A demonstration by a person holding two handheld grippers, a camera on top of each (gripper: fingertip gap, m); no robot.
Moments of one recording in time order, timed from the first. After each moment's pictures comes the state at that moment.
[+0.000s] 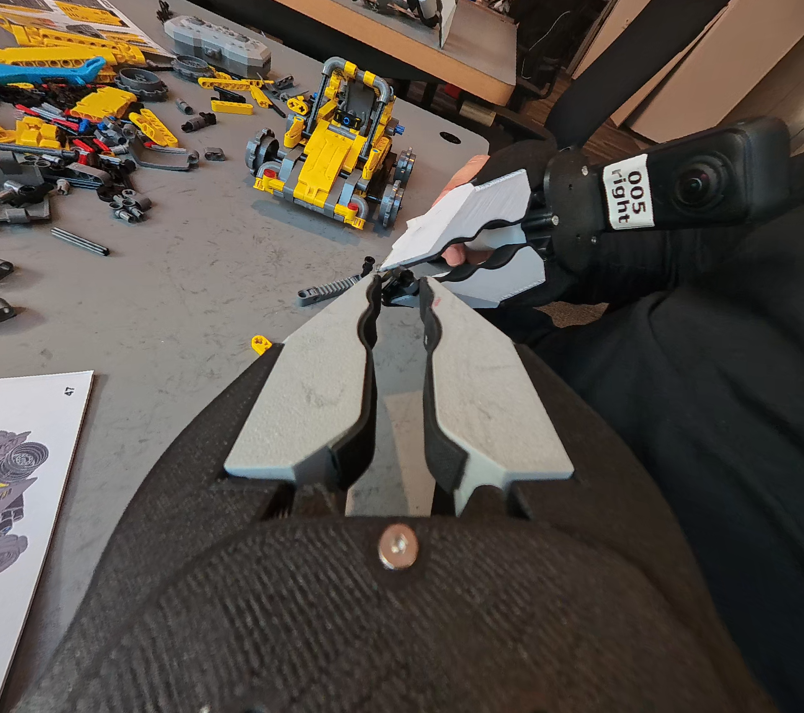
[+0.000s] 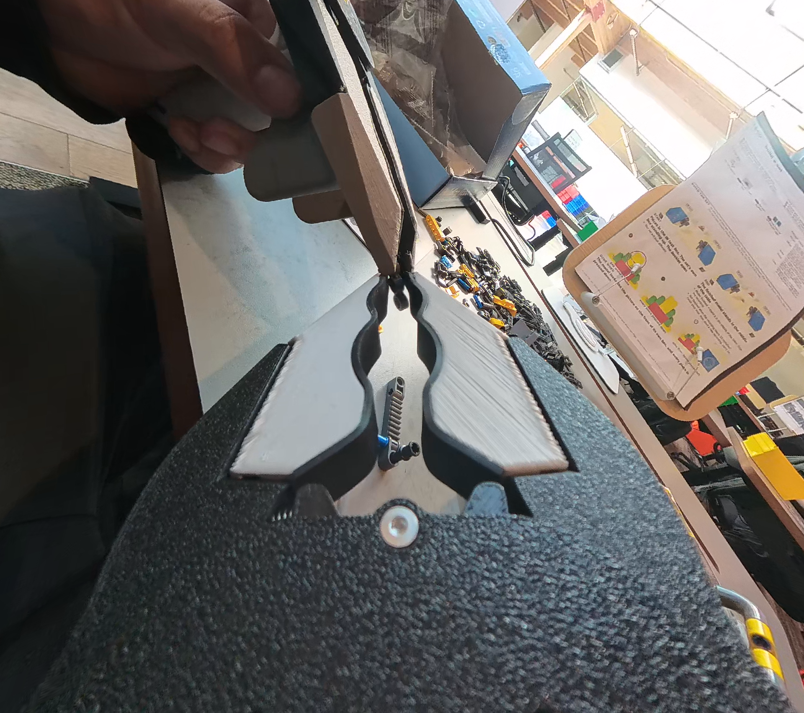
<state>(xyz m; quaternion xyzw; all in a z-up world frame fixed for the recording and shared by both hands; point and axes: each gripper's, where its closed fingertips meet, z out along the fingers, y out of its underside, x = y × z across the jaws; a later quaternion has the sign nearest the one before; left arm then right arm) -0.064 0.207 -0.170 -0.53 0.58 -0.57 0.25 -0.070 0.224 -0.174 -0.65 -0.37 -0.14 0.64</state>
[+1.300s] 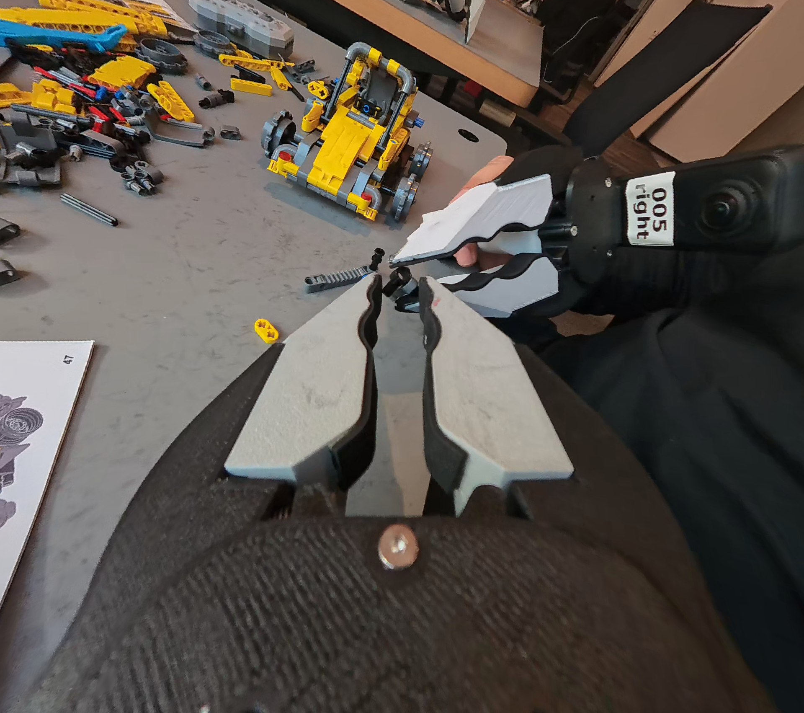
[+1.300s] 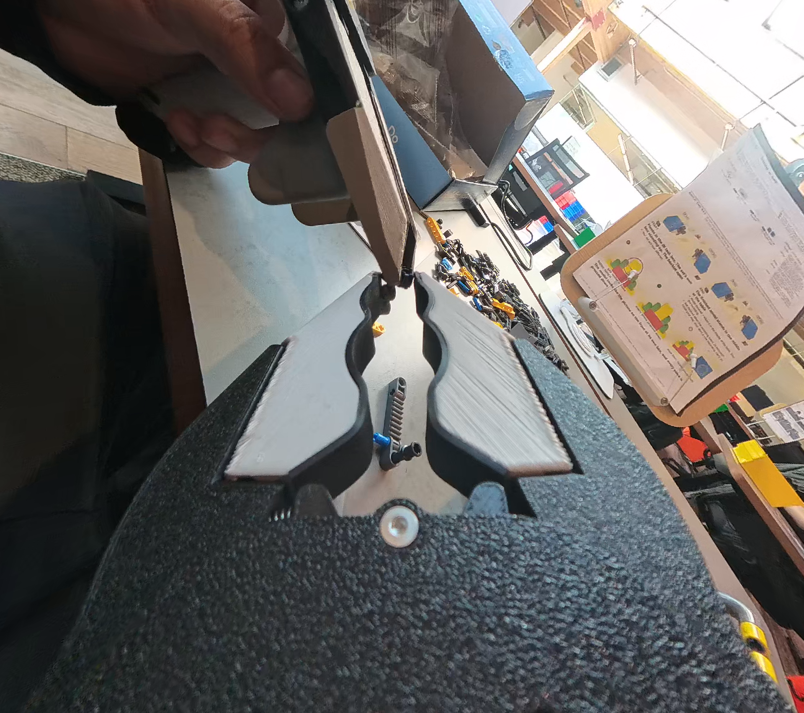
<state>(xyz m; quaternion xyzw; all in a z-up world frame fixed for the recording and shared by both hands) -0.063 0.210 -0.176 -0.57 0.56 -0.56 0.24 -0.072 0.222 -0.175 -0.65 -0.38 -0.14 0.64</state>
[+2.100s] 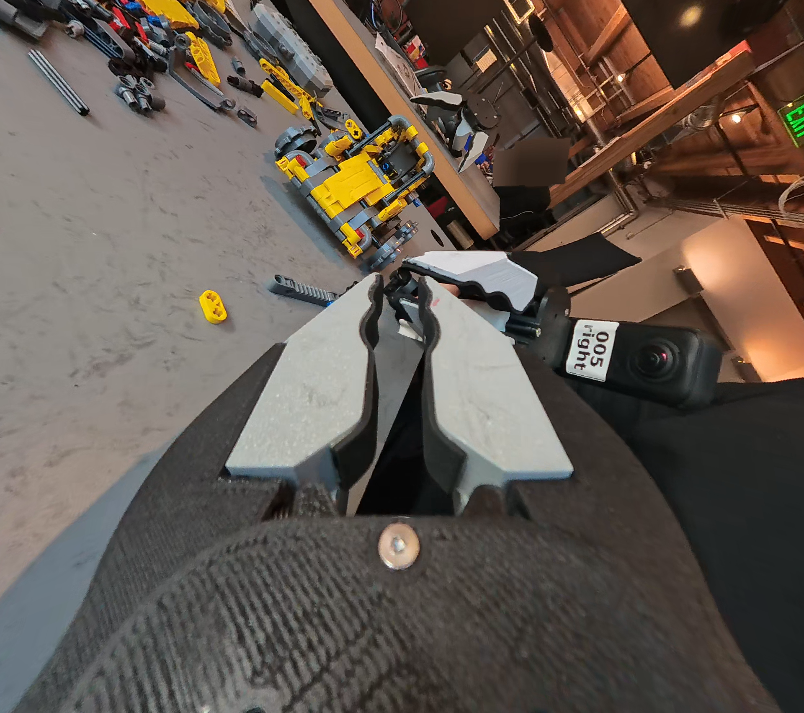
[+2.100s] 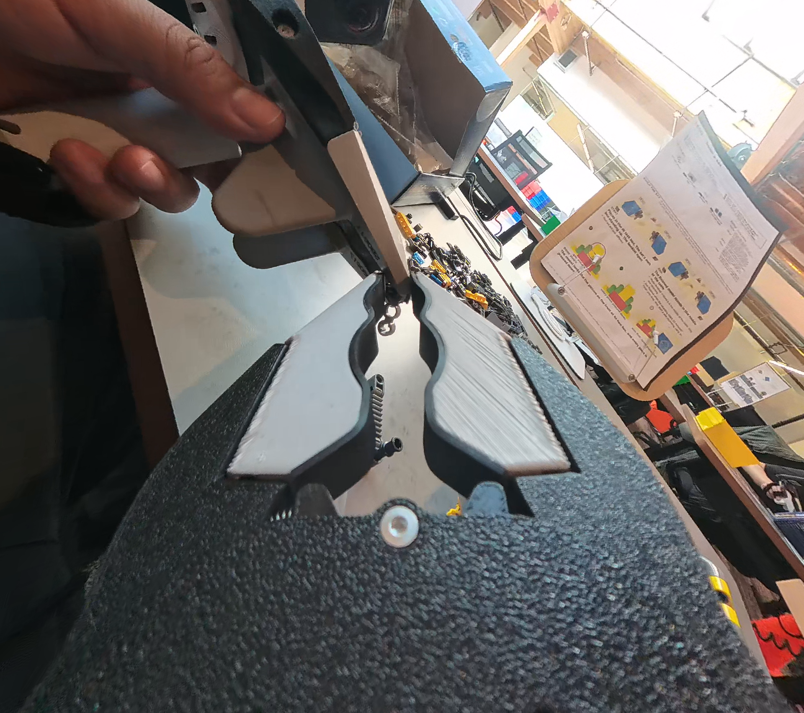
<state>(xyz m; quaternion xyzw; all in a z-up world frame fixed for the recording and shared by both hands) -0.046 0.213 -0.172 -0.64 0.34 -0.67 0.16 -0.061 0.226 -0.167 -0.65 -0.35 -0.17 0.66</state>
